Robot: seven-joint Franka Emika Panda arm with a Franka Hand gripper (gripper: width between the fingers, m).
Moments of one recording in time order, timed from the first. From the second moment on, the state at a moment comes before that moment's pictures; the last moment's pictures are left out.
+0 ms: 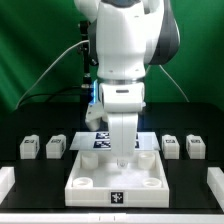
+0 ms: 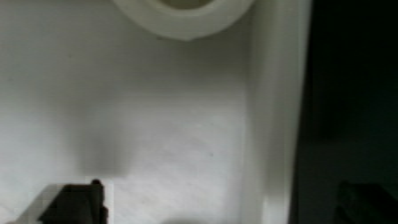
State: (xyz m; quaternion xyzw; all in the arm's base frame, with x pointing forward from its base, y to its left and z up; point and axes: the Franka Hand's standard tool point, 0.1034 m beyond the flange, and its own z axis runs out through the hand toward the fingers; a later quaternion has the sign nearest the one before) arm 0.442 -0.003 0.012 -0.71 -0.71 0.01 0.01
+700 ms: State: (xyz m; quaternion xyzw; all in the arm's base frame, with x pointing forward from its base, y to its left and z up) arm 0.441 -0.003 0.012 -0.71 -0.71 0.01 0.01
